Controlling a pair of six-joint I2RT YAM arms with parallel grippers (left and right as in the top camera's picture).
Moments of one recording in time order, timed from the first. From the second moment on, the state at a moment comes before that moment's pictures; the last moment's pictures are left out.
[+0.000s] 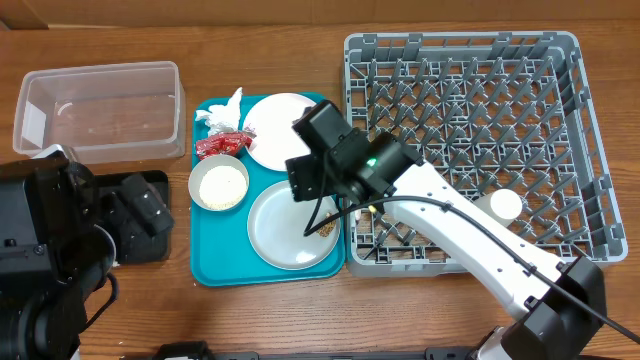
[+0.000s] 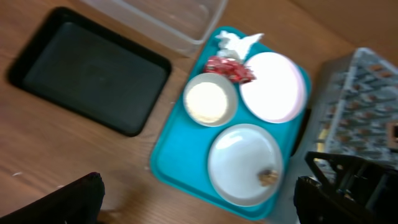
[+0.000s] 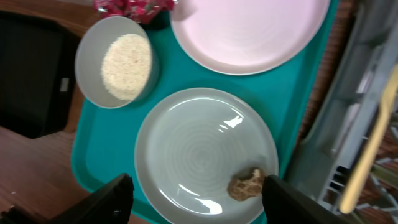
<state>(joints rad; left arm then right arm) 0.05 1.09 1.81 -1.63 -0.08 -0.51 0.76 1.72 1.55 -0.90 -0.05 0.49</state>
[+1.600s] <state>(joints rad) -0.34 1.67 0.92 -0.91 0.02 -0.73 0.39 1.19 1.56 -1.09 0.01 0.56</state>
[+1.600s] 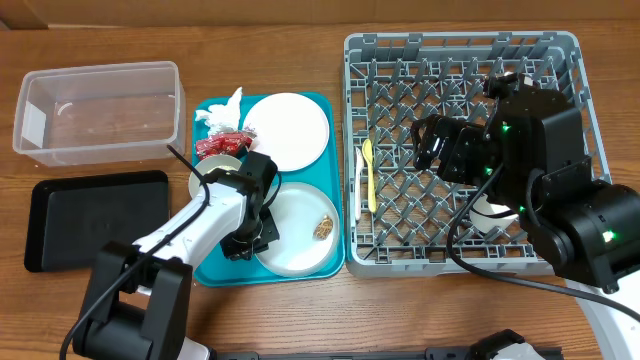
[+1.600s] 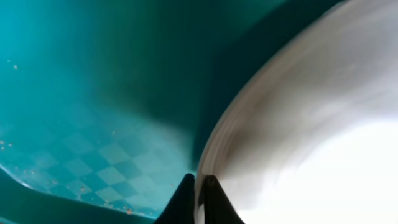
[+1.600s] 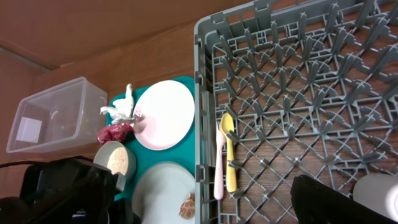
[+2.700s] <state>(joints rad) -0.28 1.25 1.23 -1.37 -0.09 -0.75 0.39 1.19 1.56 -1.08 0.01 0.56</state>
